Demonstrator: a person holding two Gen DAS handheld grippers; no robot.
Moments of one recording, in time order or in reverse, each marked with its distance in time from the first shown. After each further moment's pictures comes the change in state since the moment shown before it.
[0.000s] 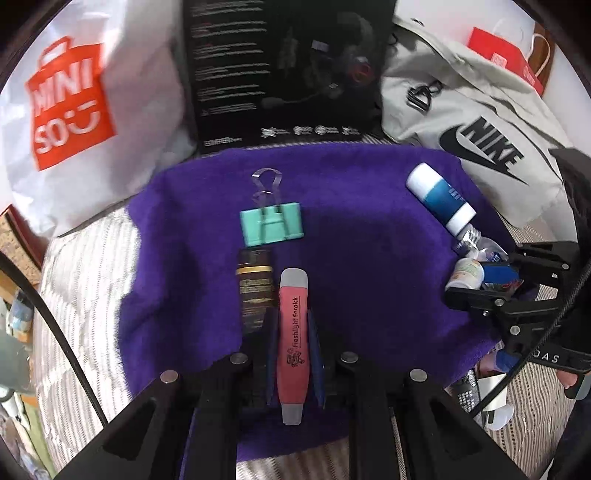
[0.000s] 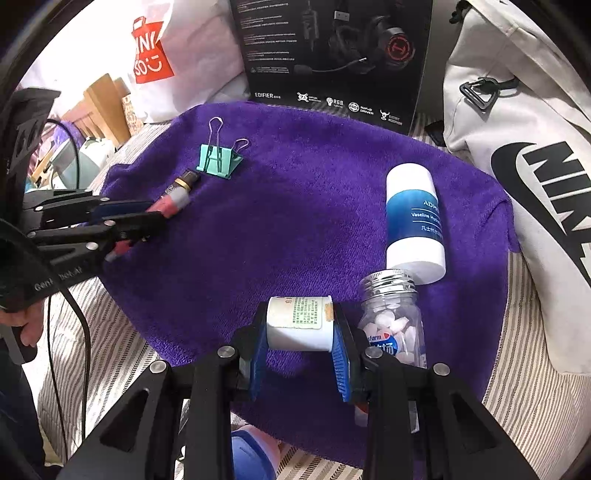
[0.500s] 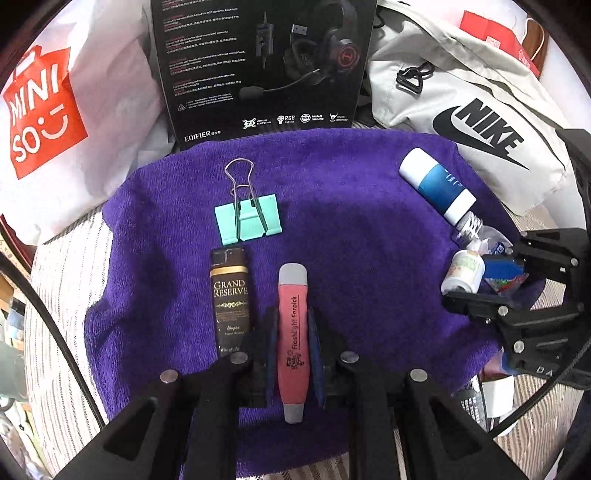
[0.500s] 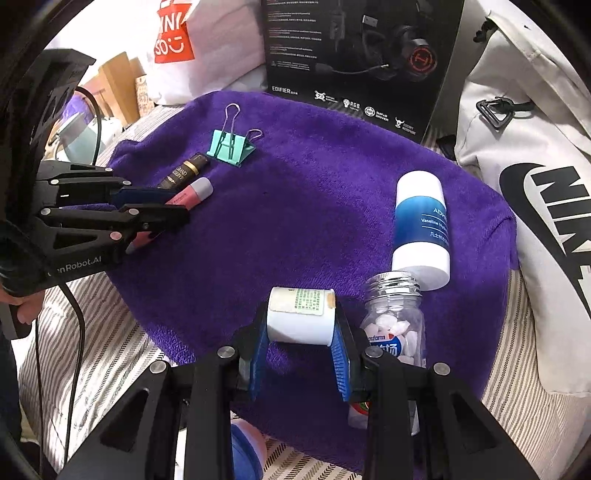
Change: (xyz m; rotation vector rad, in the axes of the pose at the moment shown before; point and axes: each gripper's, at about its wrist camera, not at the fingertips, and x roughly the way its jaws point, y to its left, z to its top) left arm 0.013 -0.011 0.002 0.023 0.016 -0.004; right arm 0.002 0.006 -0.004 -0.100 -0.006 -0.019
